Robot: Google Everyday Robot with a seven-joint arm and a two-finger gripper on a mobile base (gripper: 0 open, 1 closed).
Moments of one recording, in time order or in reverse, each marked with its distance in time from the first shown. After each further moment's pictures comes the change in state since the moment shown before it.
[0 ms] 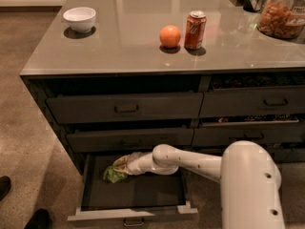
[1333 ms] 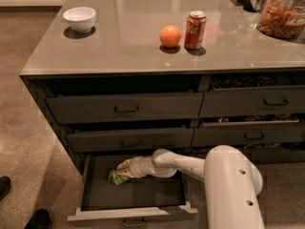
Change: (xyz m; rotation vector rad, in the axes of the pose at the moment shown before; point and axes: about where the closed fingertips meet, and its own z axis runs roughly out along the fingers) arm 0.078 -0.003 0.035 -0.003 0.050 0.061
